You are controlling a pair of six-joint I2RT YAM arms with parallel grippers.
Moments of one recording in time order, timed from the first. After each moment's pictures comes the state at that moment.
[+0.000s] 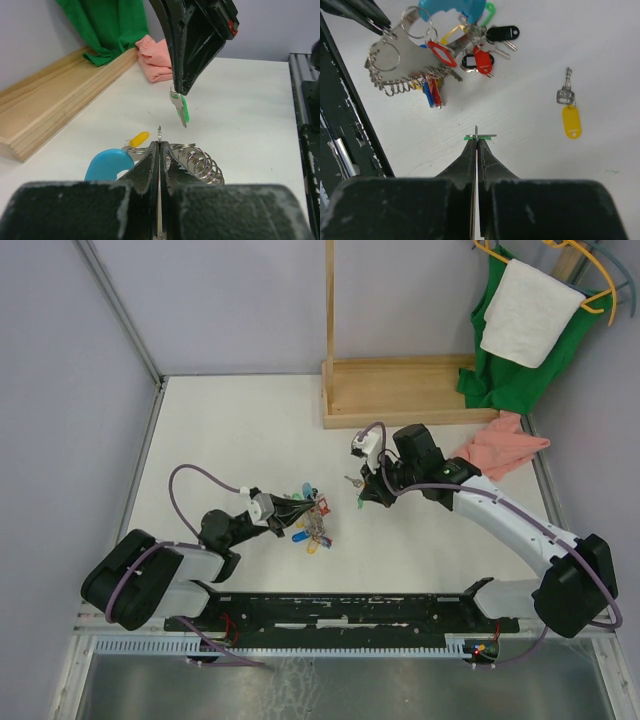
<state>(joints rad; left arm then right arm) -0.52 1.32 0.09 1.50 0.63 -0.03 0.59 1.31 1.01 -0.49 -0.45 -0.24</state>
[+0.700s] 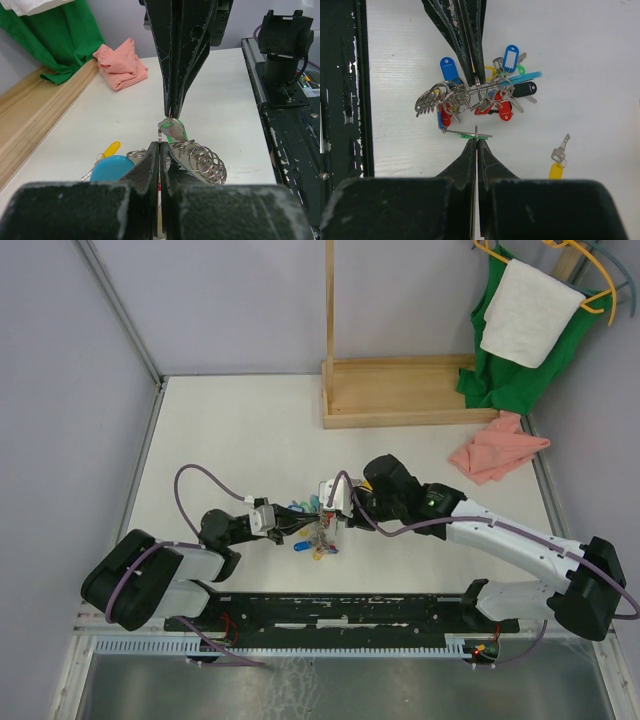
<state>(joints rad) -0.52 1.32 0.11 1.51 0.87 0.01 0.90 1.23 0.97 -0.43 -0.34 -0.54</state>
